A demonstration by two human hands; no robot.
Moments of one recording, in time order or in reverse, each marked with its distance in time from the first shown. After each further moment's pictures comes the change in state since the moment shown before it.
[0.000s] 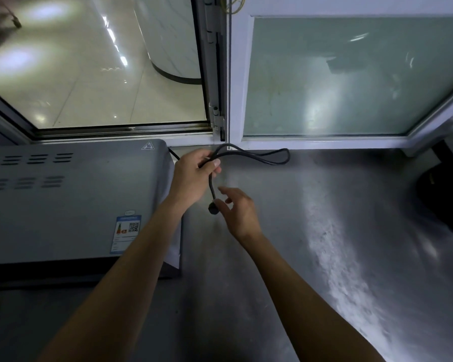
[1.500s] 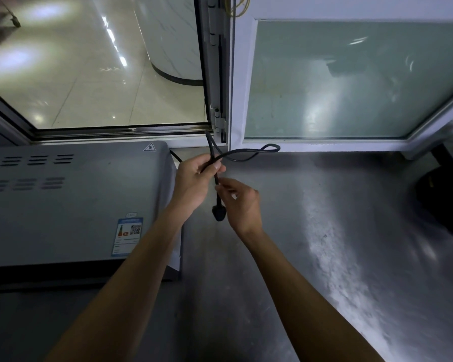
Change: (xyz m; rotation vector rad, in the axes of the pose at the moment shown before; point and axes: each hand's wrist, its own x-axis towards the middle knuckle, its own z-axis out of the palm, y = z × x) left_hand -0.004 -0.005 0.005 -0.219 0.036 -0.023; right_hand 0.007 -0.037 -0.014 0.222 0.166 0.031
